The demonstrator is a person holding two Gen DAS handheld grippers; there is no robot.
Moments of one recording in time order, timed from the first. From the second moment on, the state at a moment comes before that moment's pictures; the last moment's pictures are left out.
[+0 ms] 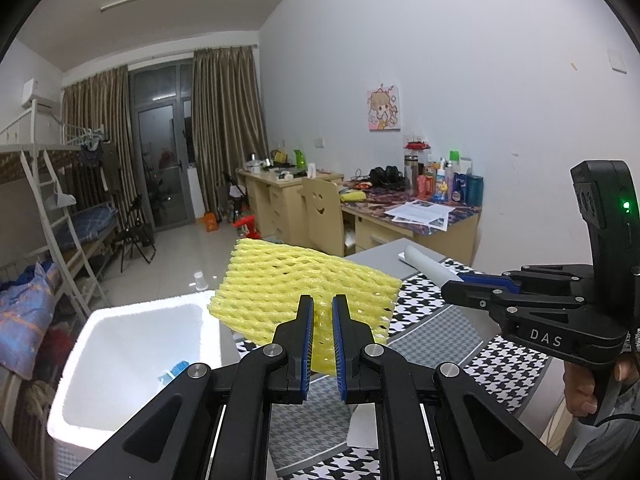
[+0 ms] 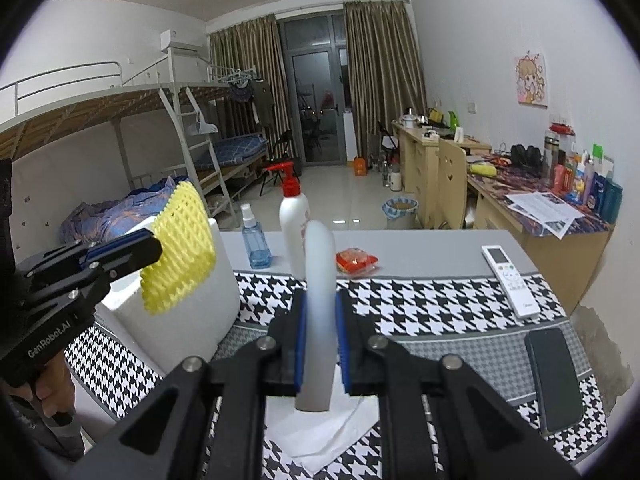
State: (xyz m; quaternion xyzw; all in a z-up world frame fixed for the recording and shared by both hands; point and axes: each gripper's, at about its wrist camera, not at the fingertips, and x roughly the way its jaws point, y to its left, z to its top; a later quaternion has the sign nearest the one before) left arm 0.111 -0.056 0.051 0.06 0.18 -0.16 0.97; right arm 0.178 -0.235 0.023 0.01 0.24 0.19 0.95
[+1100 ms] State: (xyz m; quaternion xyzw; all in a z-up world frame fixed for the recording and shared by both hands) left arm 0.111 -0.015 0.079 0.04 0.14 -0.09 0.99; right arm 0.183 -0.190 0.051 -0.01 0.20 0.26 0.95
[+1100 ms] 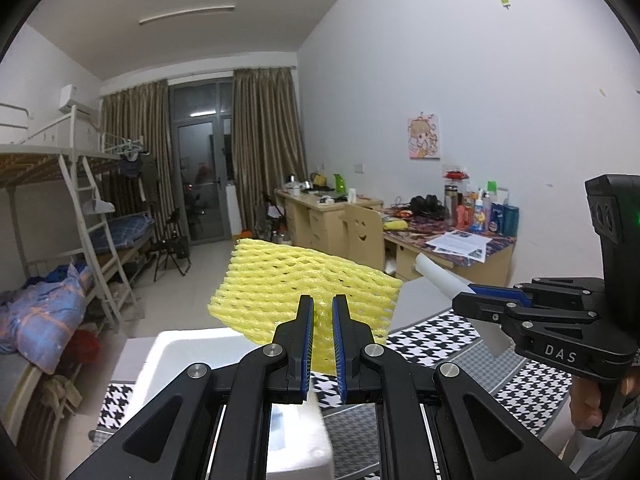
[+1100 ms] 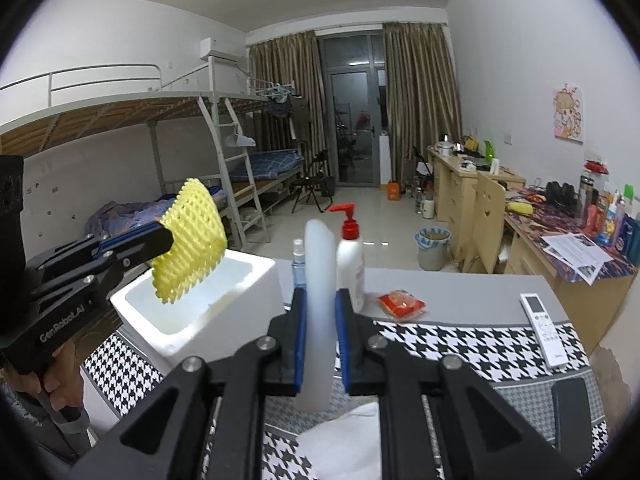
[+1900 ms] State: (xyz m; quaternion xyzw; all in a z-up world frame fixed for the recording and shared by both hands) left arm 0.117 0.027 0.077 0.03 0.15 -0.02 0.99; right arm 0.192 -0.134 0.051 -0.01 0.21 0.31 0.93
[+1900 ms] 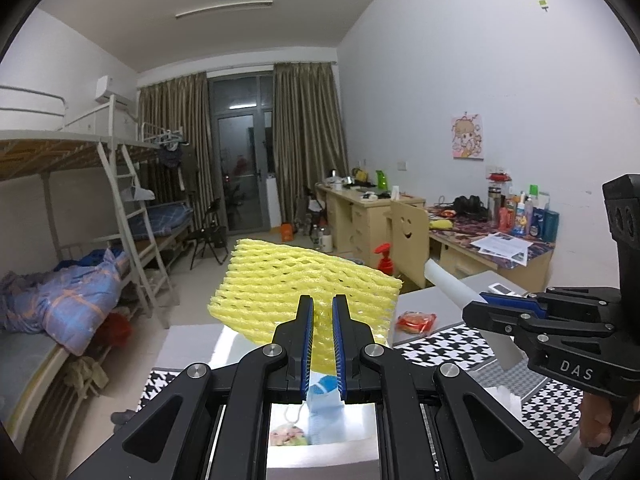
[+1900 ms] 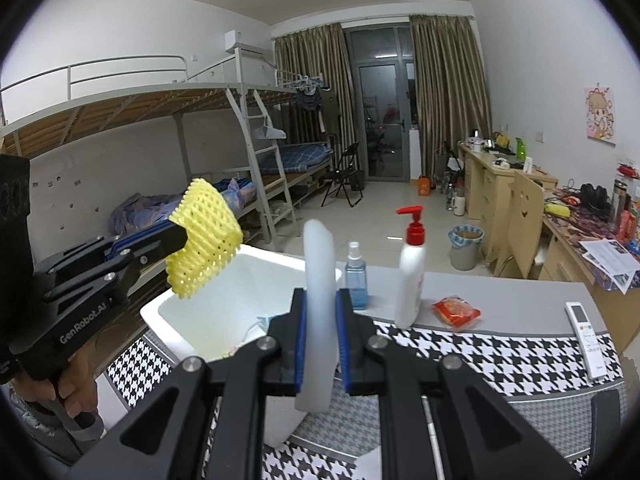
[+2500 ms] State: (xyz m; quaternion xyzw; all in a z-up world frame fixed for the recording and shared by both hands) left arm 0.131 0.049 0.065 0.02 0.17 0.01 0.99; right arm 0.193 -0.101 0.049 -0.03 0.22 0.33 0.92
